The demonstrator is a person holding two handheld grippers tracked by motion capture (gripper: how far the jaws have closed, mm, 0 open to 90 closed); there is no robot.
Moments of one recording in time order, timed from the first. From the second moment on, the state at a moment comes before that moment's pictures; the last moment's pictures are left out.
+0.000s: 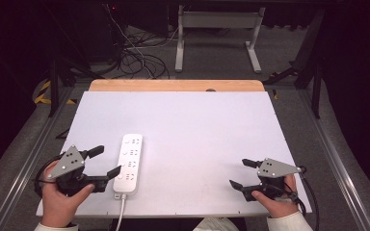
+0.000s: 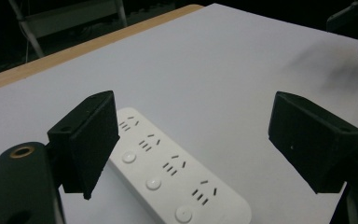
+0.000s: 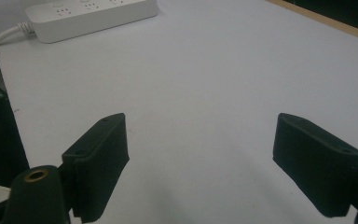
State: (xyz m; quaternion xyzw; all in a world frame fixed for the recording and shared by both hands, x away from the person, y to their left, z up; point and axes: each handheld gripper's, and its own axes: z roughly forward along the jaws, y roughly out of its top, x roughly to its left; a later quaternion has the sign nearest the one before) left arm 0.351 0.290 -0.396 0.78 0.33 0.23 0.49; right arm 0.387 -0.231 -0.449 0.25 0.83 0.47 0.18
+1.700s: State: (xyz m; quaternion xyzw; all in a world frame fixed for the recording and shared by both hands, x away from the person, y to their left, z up) left arm 0.335 0.337 -0.474 0.76 0.37 0.23 0.49; right arm 0.391 -0.246 -0.465 0.27 0.82 0.48 0.17
